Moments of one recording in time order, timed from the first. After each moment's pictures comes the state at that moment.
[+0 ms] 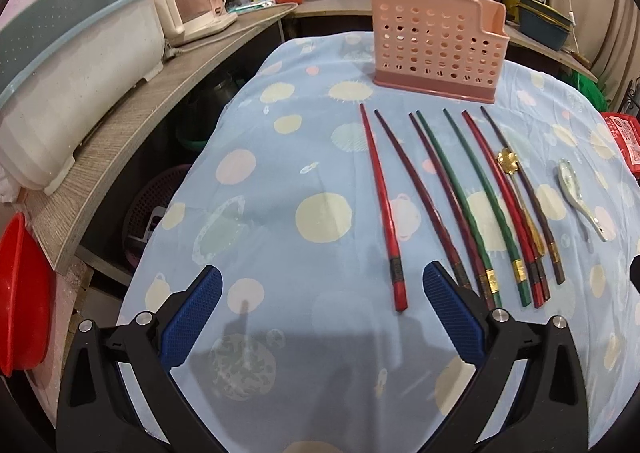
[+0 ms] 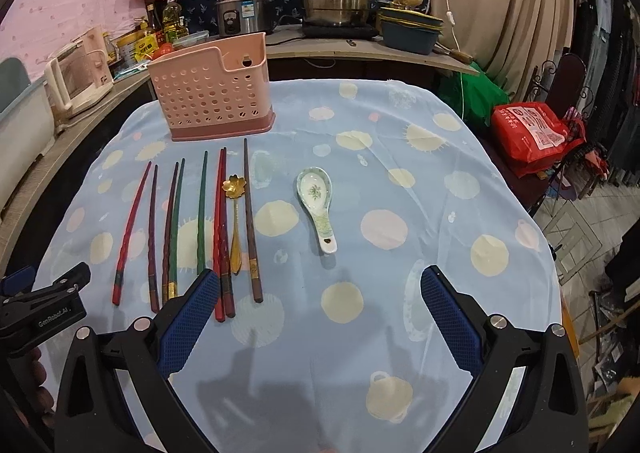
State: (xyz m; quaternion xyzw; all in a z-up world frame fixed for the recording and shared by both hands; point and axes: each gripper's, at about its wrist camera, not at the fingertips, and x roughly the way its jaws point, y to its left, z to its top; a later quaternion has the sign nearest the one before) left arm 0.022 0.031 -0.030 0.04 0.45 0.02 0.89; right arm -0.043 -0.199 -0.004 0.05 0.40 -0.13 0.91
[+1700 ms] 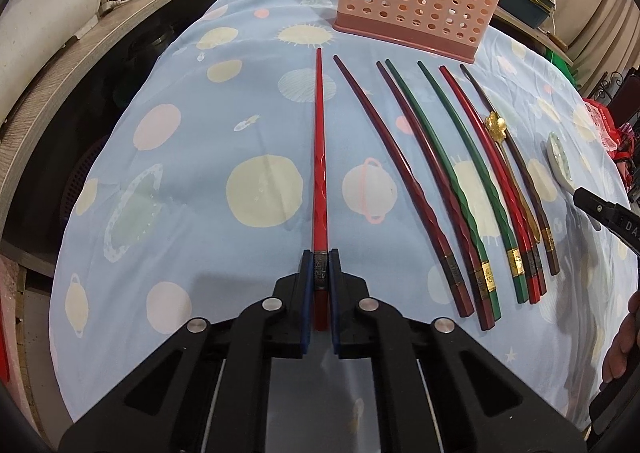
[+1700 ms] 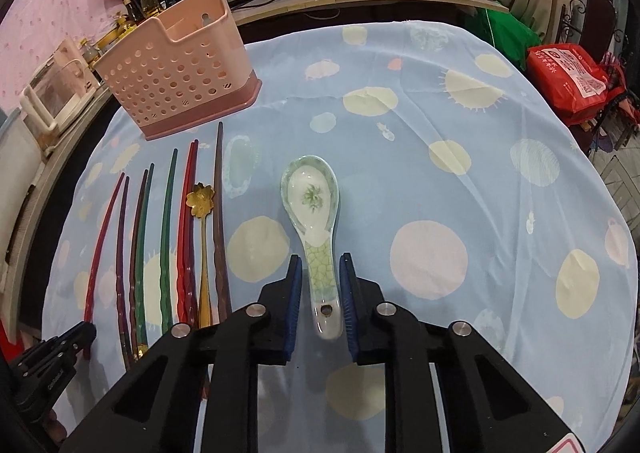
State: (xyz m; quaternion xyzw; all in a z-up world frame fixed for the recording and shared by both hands) left arm 0.055 0.027 -0.072 0.00 0.52 -0.06 0.85; right arm 0.044 -0.245 -0.059 0.14 0.46 -0.08 0.87
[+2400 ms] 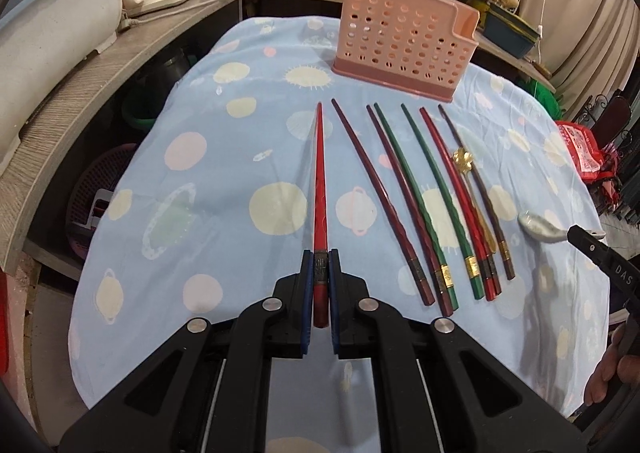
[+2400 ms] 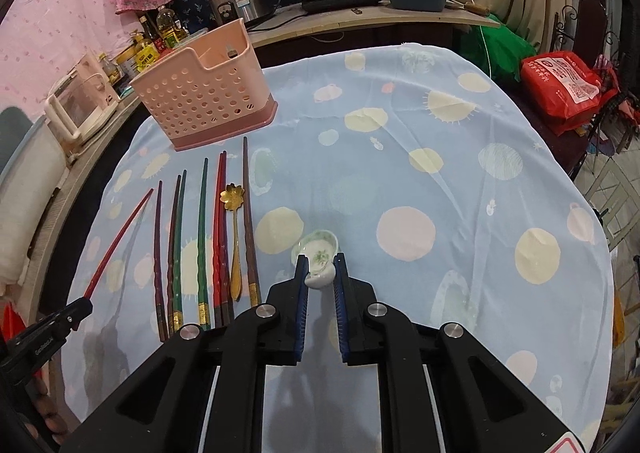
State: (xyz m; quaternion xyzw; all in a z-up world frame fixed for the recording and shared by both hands) left arm 0.029 0.043 -0.023 -0.03 0.48 -0.08 0.87; right arm -0.009 -0.243 -0.020 0.15 0.42 -0.07 0.89
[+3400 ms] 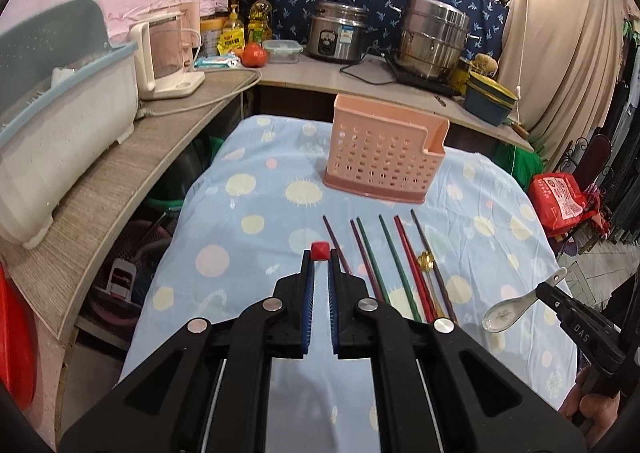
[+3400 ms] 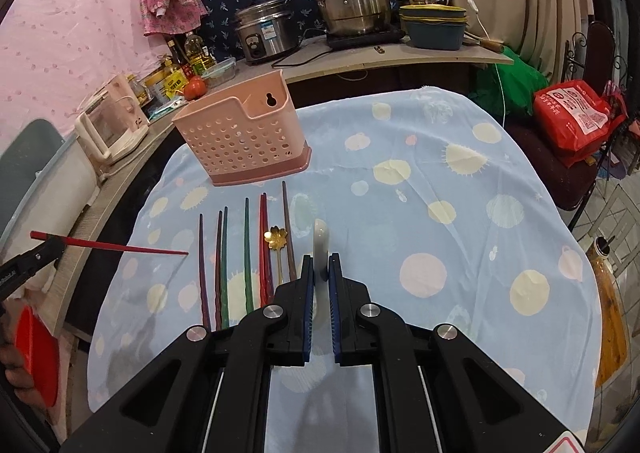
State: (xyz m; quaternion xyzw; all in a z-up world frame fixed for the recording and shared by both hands) left arm 0.034 0.052 0.082 -0.04 0.37 -0.08 0.92; right arm -0.014 -0.232 0.032 0.14 0.37 -0.04 0.92
